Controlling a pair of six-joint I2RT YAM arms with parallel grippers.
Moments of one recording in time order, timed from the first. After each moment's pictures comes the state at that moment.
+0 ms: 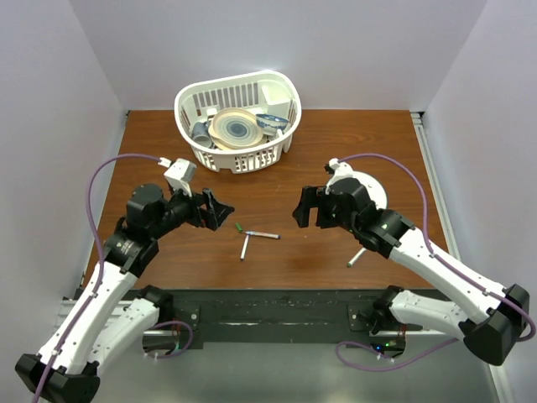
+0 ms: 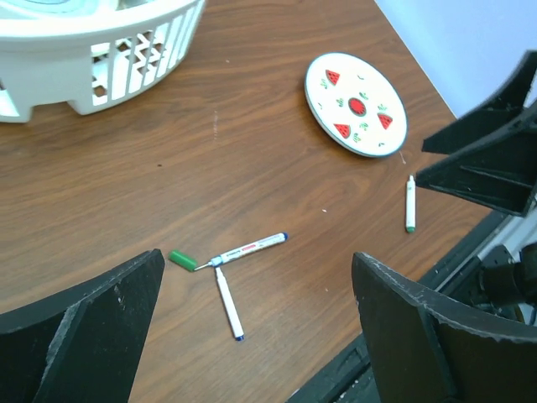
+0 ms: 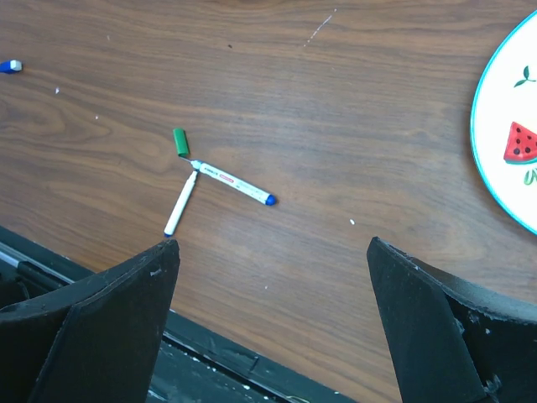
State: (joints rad) left arm -0.38 0.71 0.76 -0.37 0.31 -0.33; right arm 0.75 1.02 0.90 -0.49 0.16 0.56
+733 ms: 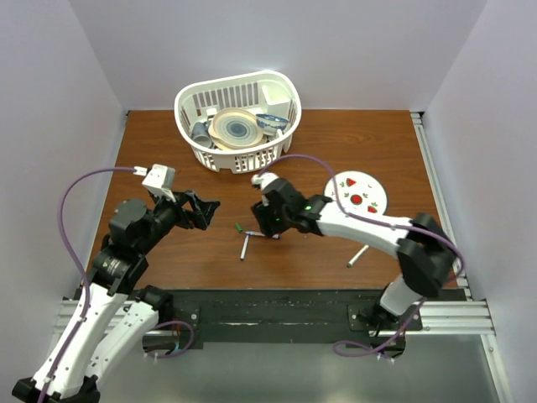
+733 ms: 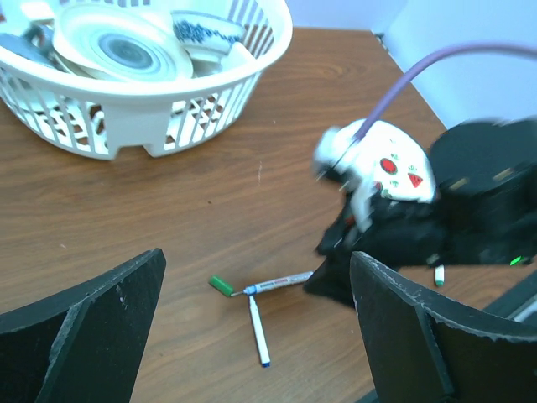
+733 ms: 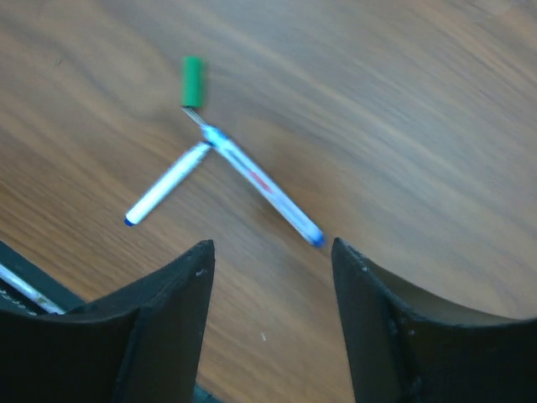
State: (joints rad) left arm -0.38 0.55 0.75 -0.38 0.13 -0.33; right arm 0.92 1.61 1.11 -0.38 0.11 0.28
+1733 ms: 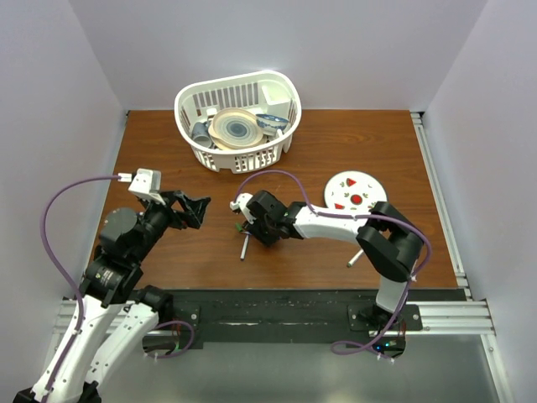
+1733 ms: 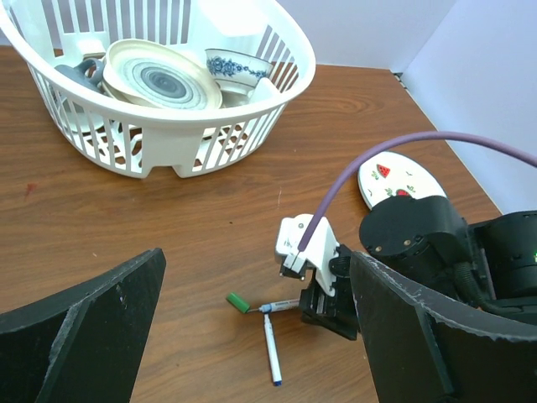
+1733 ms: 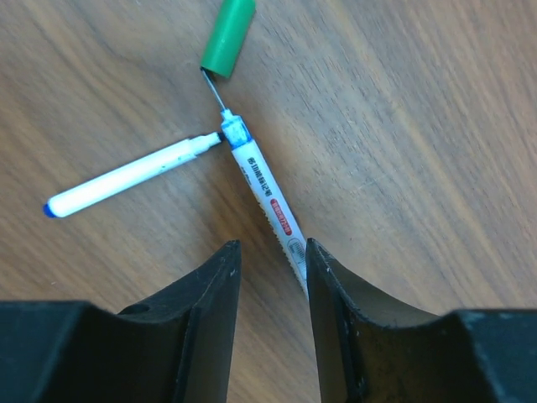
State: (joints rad) left arm -0.38 0.48 0.75 -0.38 0.03 -0.33; right arm 0.97 1.82 1.14 -0.32 0.07 -0.04
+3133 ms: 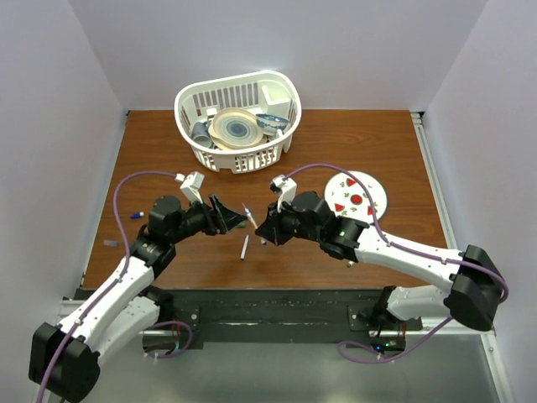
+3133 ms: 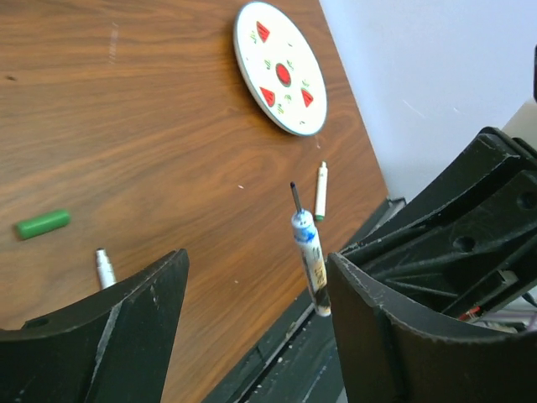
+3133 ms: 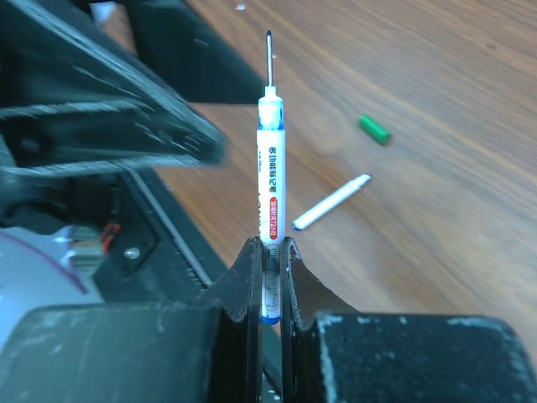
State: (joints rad) left arm -0.40 0.80 0.46 0.04 0.45 -0.73; right arm 0.98 1.25 0.84 -0.04 -0.07 0.48
